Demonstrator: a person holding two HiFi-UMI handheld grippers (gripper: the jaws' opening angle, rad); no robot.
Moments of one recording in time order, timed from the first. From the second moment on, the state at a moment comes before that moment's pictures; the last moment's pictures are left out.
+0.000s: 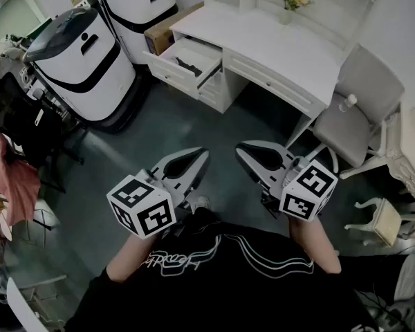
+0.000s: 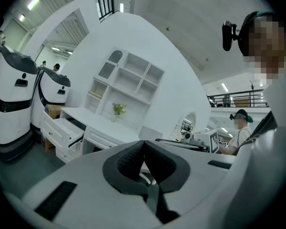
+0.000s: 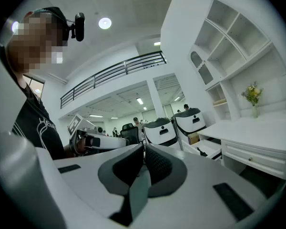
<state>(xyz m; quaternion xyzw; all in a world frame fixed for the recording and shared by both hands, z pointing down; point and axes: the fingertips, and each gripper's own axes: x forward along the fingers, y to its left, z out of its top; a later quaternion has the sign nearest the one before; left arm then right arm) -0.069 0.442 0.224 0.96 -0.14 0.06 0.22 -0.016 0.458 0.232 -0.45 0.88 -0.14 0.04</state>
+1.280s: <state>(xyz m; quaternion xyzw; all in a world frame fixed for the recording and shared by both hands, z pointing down) -0.037 0.367 0.241 0.96 -0.13 0.06 0.23 0.025 0.387 0.250 -0.47 0.87 -0.16 0.06</state>
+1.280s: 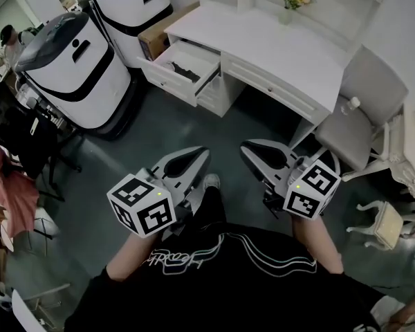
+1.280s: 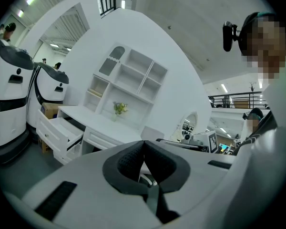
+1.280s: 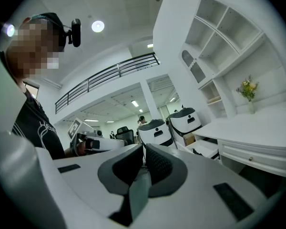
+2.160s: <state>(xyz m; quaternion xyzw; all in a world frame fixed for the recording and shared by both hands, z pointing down) 0.028 -0.026 0.307 0.94 -0.15 0.08 0.30 0.089 0.001 0.307 -0.47 0.85 -0.24 0.00</state>
